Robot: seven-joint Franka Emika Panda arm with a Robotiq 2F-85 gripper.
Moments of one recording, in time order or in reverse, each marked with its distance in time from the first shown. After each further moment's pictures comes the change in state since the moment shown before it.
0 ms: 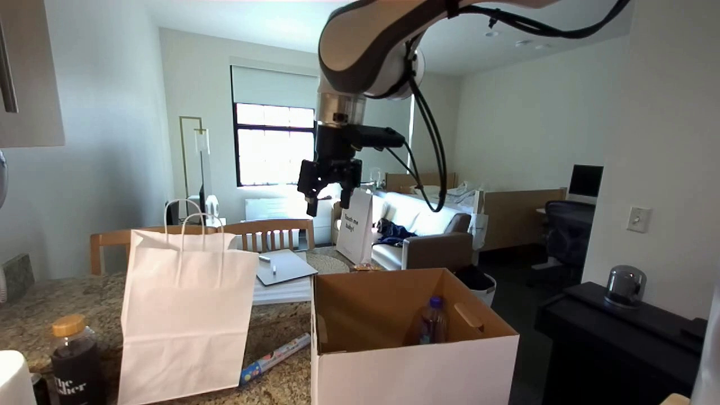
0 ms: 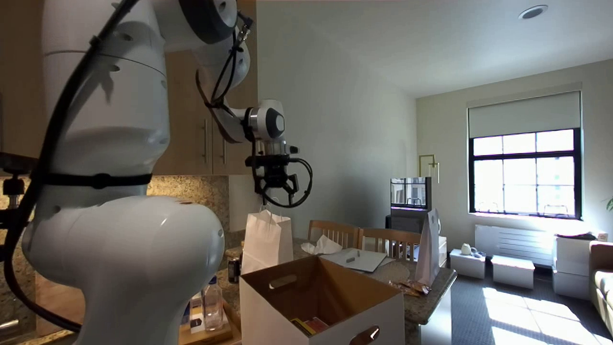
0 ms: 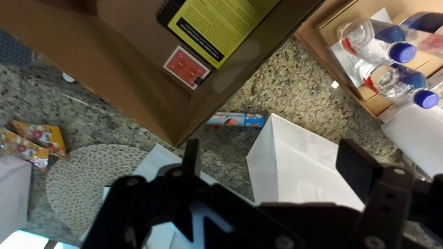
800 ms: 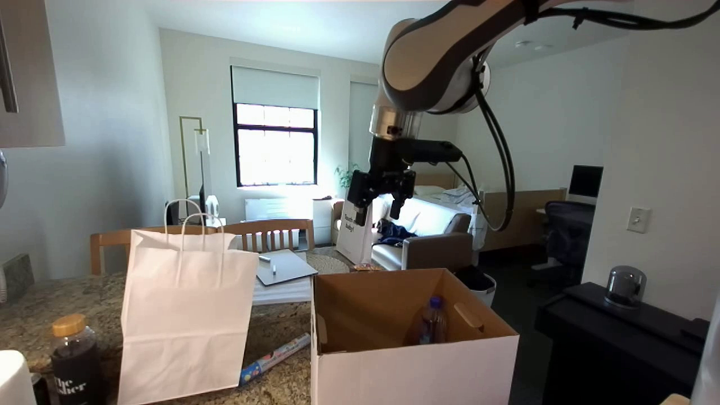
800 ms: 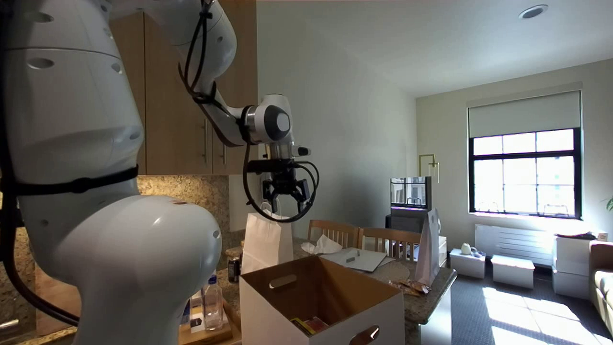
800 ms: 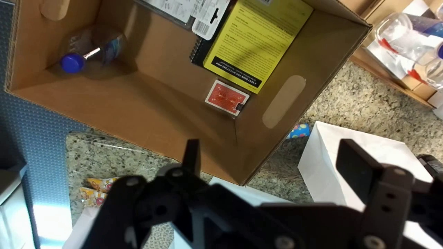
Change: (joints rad) arm -0.062 -0.240 -0.050 -0.310 0.027 0.105 0.091
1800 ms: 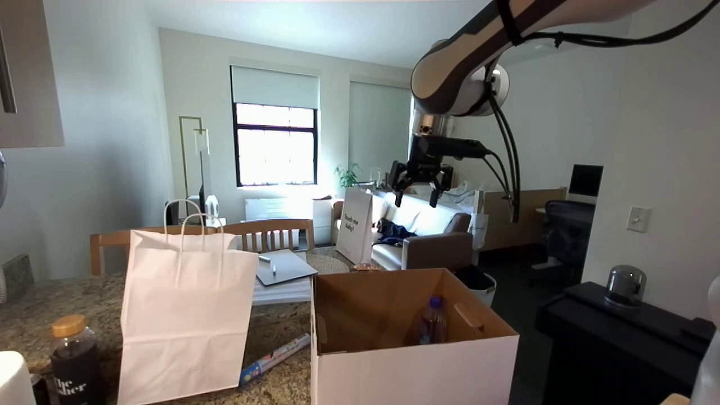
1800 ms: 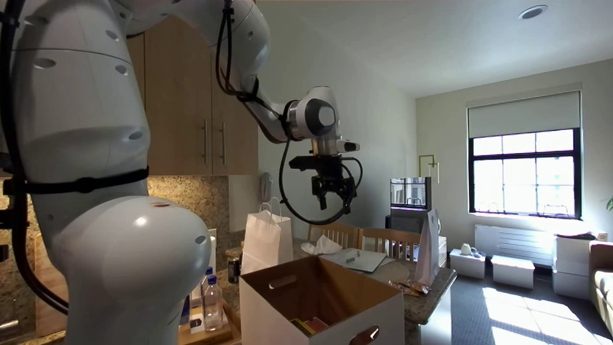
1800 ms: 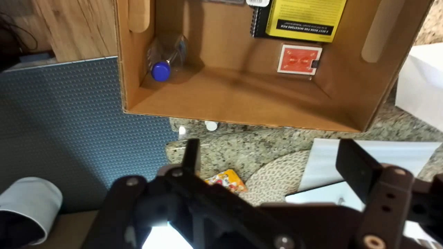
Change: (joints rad) arm -0.183 0.077 -0.109 0.090 -0.011 -0.002 0.109
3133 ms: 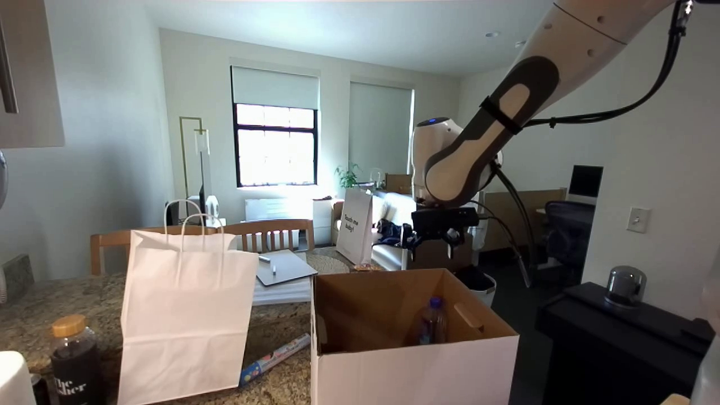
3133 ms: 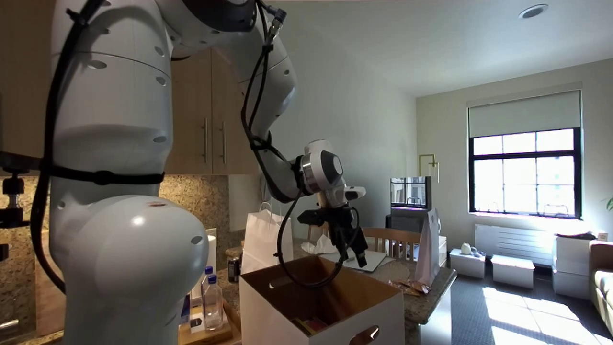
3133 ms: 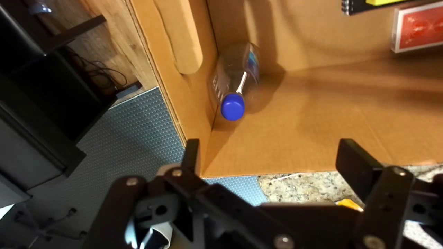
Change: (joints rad) arm -0.032 0.211 -0.012 -0.139 -0.447 0.265 0.630
